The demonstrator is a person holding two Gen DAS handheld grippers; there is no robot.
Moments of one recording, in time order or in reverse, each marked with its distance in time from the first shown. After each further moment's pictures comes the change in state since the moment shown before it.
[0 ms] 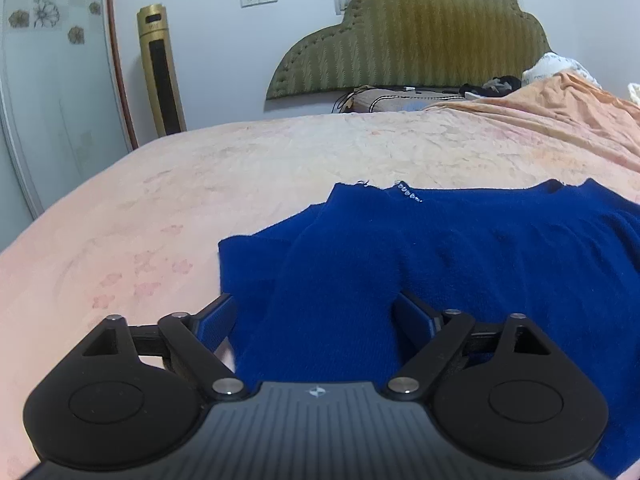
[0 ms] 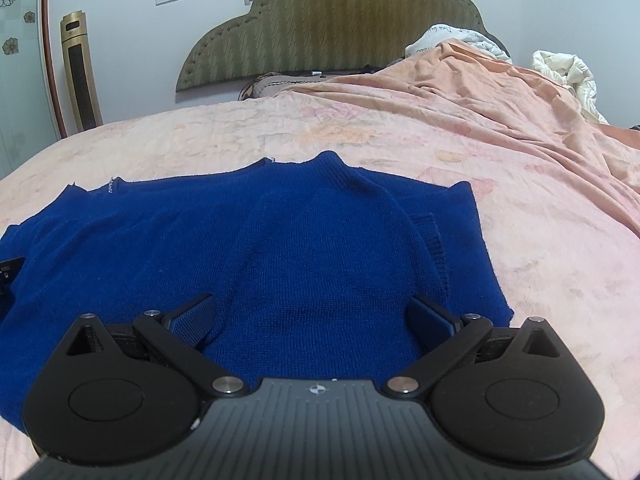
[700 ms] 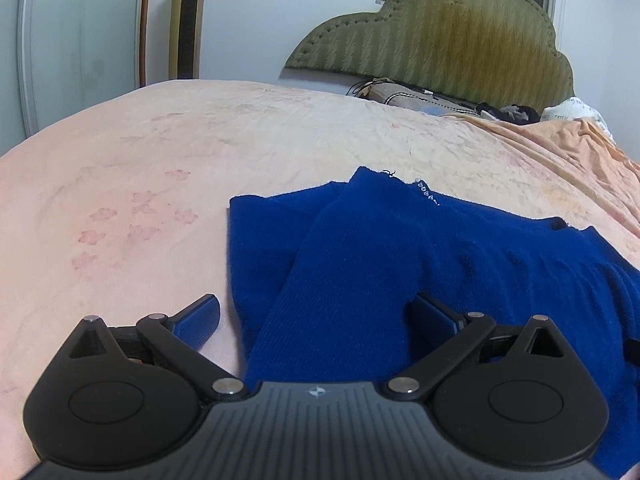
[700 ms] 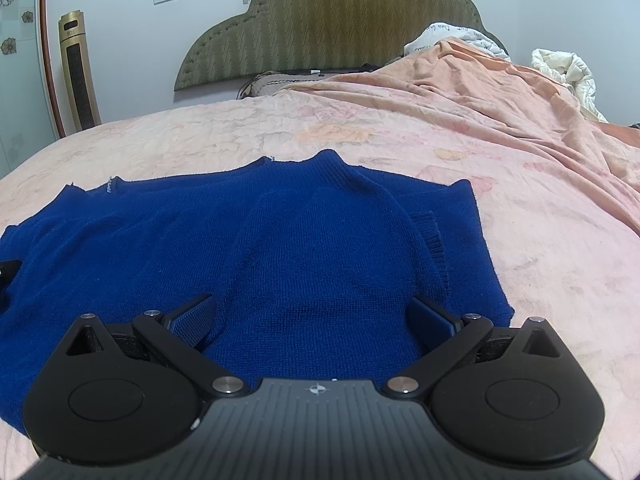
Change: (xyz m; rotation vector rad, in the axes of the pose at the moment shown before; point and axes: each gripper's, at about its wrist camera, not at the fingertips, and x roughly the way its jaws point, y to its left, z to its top) left arm 0.010 0.028 -0.006 -0.223 0.065 -0.081; right arm 0.001 0.001 0.000 0.000 0.002 -0.005
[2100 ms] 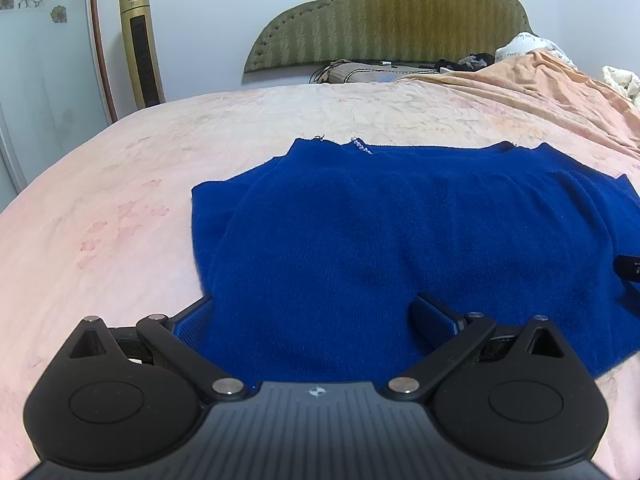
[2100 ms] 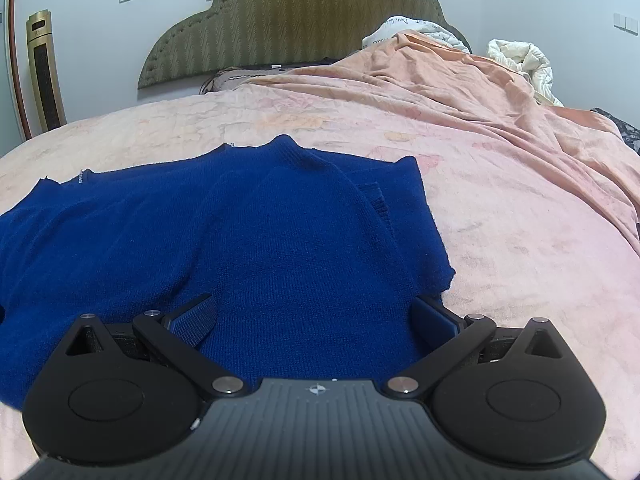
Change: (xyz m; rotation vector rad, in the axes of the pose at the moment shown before) left arm -0.039 -0.044 -0.033 0.230 0.022 0.020; right arm -0.020 -0.007 -0.018 0.039 0.014 -0.116
